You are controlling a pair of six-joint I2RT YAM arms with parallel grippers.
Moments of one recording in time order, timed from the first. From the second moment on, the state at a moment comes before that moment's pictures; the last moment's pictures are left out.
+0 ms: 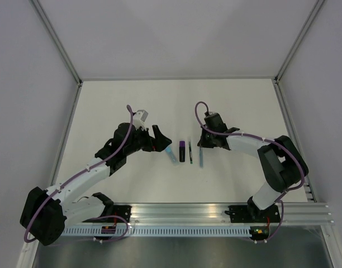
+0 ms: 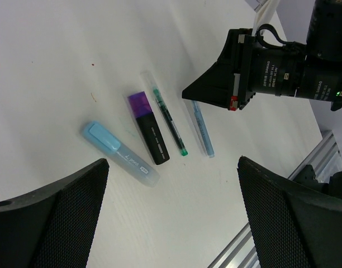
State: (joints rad) left arm -0.58 1.08 0.64 0.04 0.21 -0.55; right arm 0.50 1.64 0.88 -0.15 -0.02 0.52
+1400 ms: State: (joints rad) left arm -0.56 0.69 0.56 0.05 0.27 -0.51; right arm 0.46 0.70 0.61 -0.14 0.10 0.50
